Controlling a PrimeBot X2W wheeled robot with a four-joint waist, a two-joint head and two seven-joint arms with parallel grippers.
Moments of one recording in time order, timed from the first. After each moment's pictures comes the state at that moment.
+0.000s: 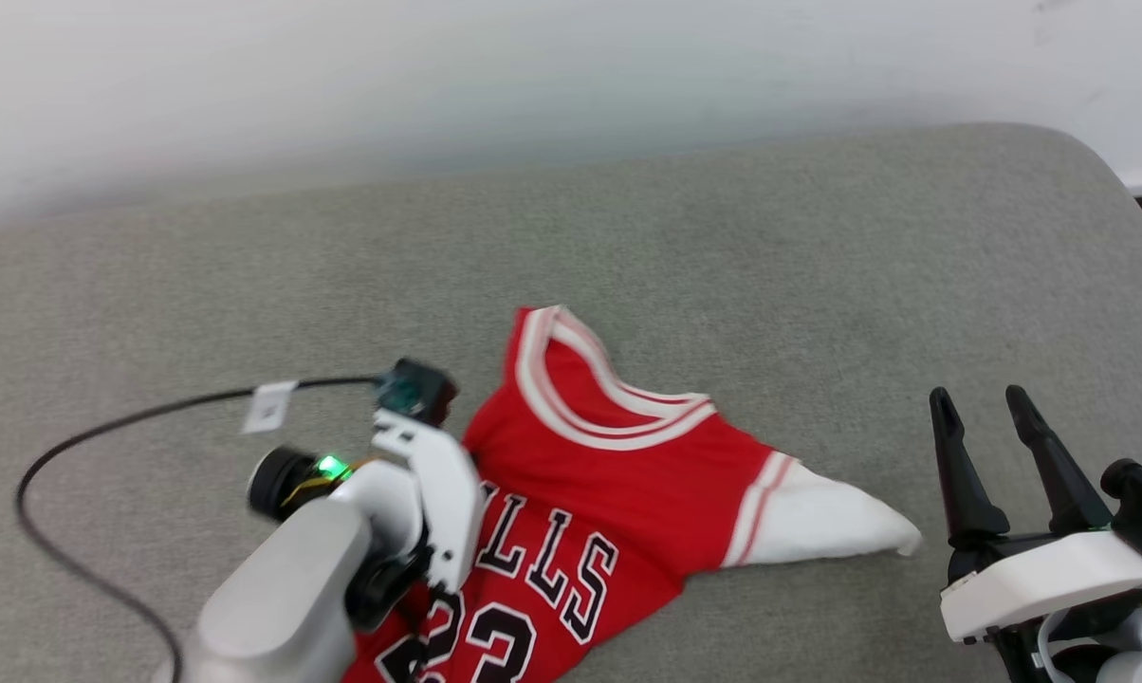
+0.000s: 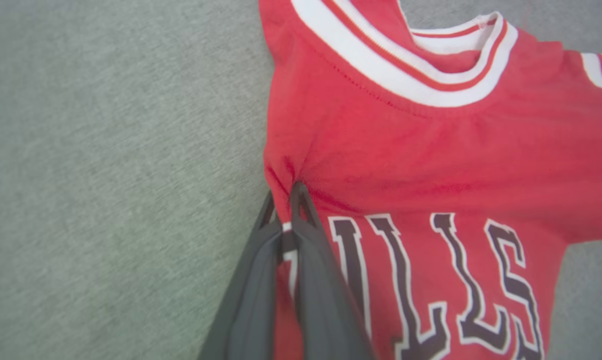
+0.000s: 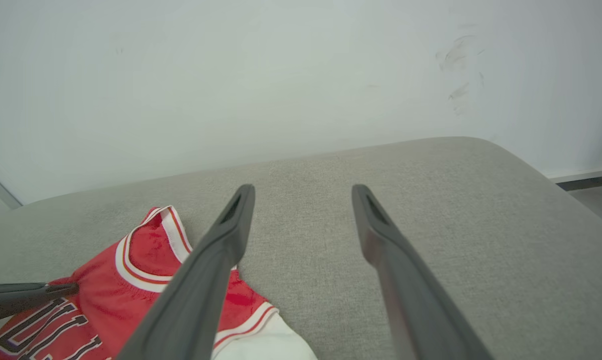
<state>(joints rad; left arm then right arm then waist) -0.58 0.31 -0.71 0.54 -0.62 -0.02 0.40 0.00 -0.05 -0.04 -0.14 0.25 0.13 0.05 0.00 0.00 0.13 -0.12</state>
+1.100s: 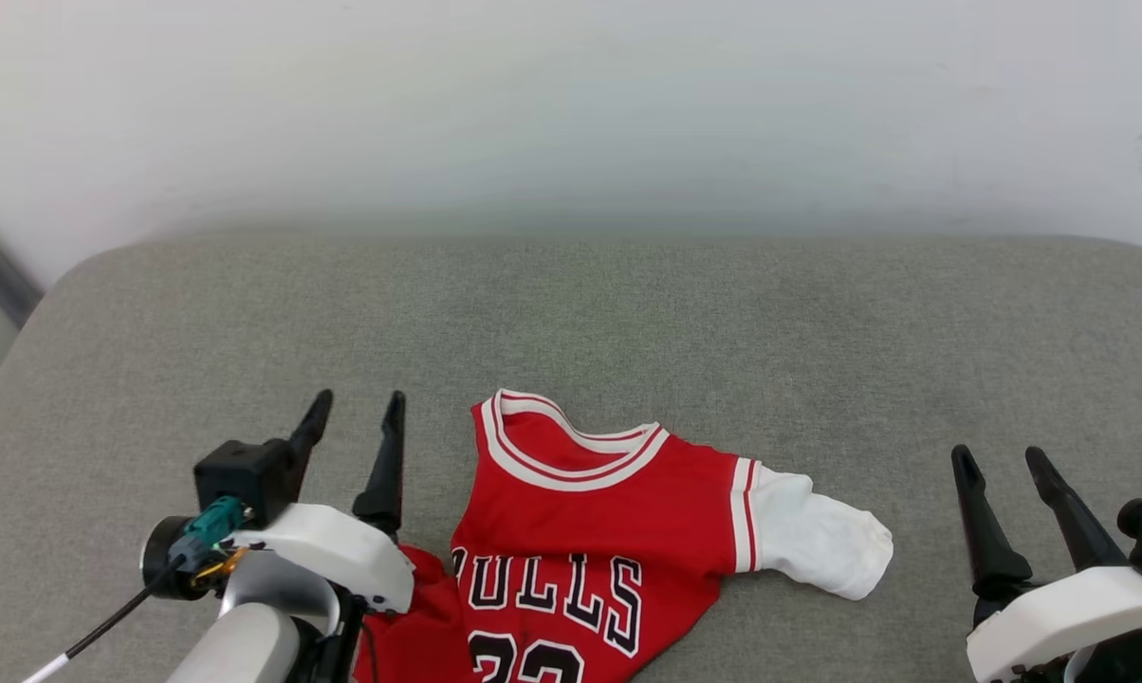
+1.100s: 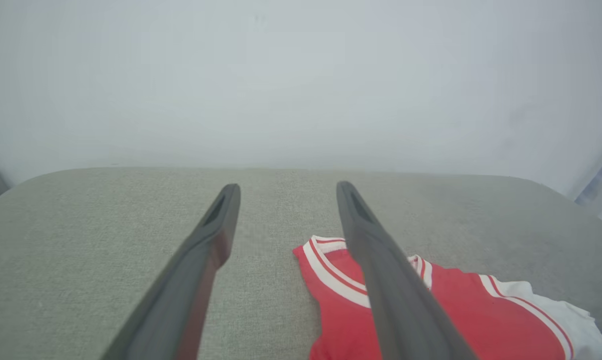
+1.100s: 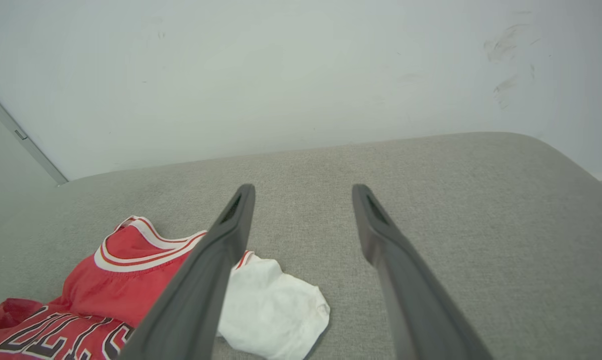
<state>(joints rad) -0.23 0.40 -0.47 0.11 -0.62 0.21 -0.14 0.08 -0.05 -0.10 -0.16 0.26 0.13 0.15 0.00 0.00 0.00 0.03</state>
